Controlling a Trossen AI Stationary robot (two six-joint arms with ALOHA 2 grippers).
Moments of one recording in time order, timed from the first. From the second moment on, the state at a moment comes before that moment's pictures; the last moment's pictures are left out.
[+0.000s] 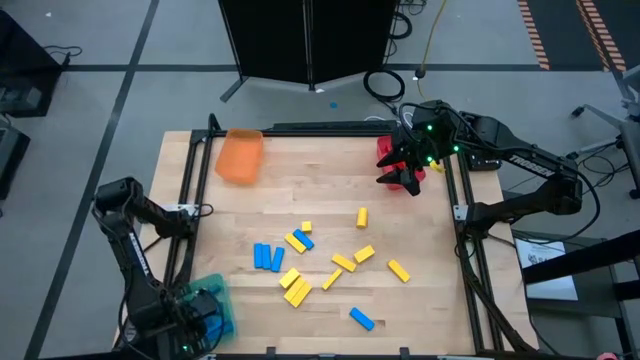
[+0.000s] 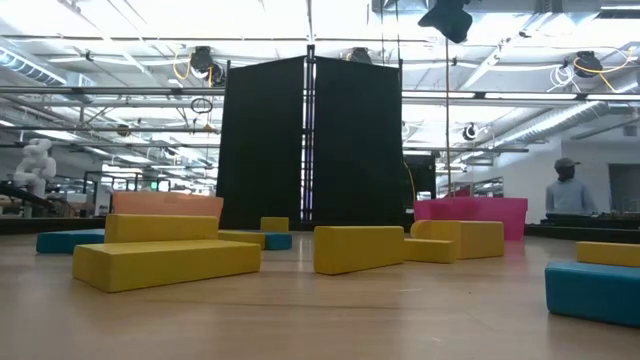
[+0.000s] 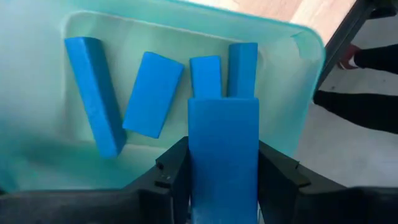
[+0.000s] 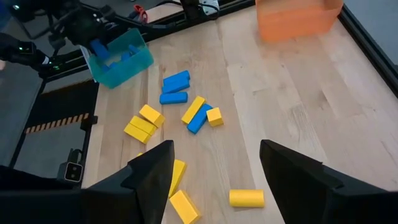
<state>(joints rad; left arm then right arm) -1.18 1.59 1.16 -0.98 -0.03 -1.70 -0.36 1.21 1.43 -0.92 -0.39 0.08</state>
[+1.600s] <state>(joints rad) -1.06 1.31 0.96 -0.75 -0.06 -1.73 -0.36 1.21 1.43 -0.92 -0.39 0.05</state>
